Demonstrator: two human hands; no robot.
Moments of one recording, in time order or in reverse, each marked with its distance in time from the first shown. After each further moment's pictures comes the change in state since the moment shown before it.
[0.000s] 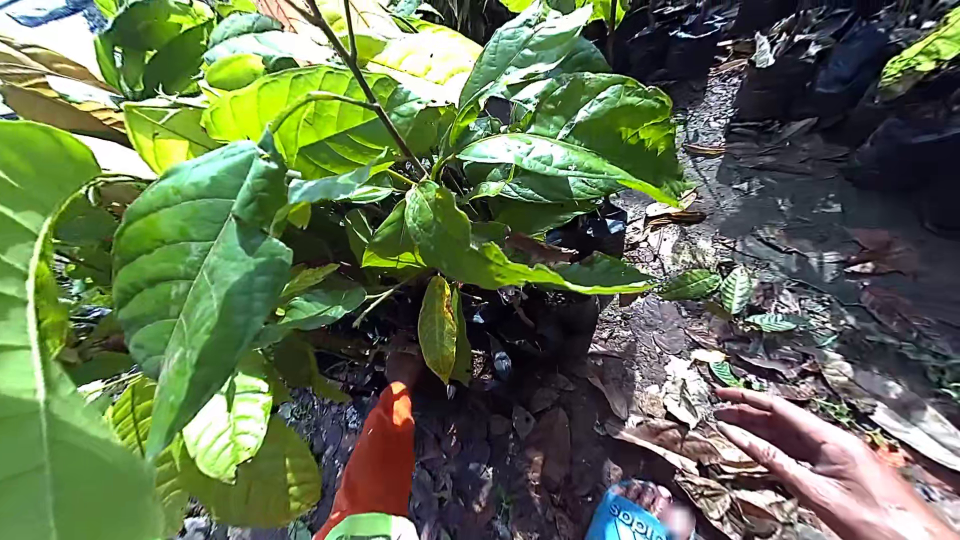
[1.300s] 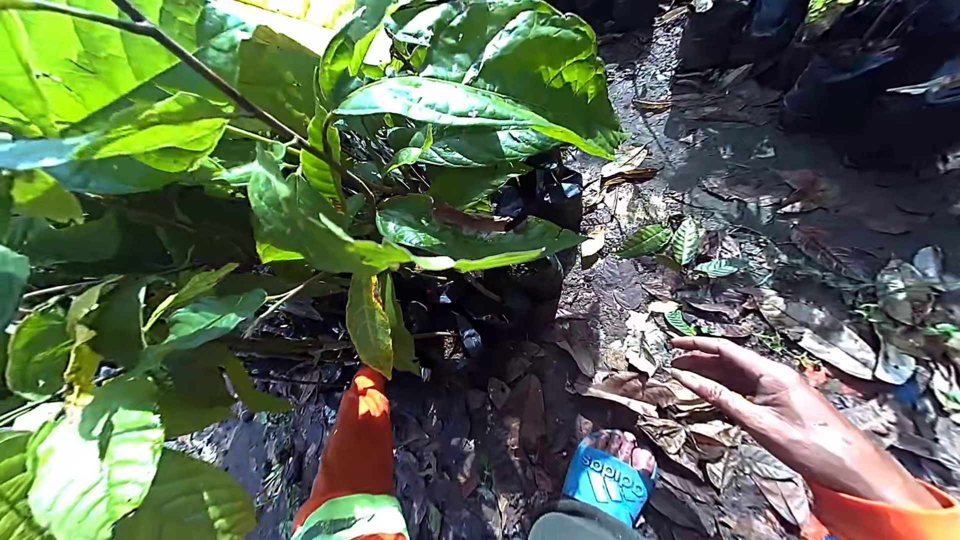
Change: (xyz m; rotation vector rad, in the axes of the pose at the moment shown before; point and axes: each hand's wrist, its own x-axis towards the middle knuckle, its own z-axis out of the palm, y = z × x) left_hand 0.032 -0.028 0.022 -0.285 -0.091 0.050; right_hand 0.003 0.020 0.002 -0.010 0.087 0.043
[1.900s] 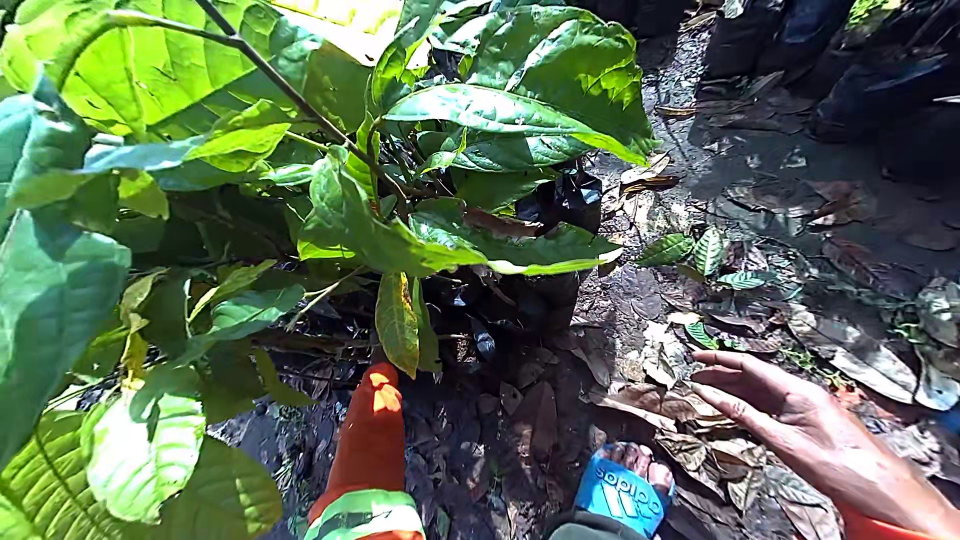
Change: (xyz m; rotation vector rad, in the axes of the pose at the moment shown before) left_hand -0.029 0.042 -0.011 0.441 -0.026 -0.081; right_hand -0.001 -0.003 0.002 -0.024 -0.012 -0.003
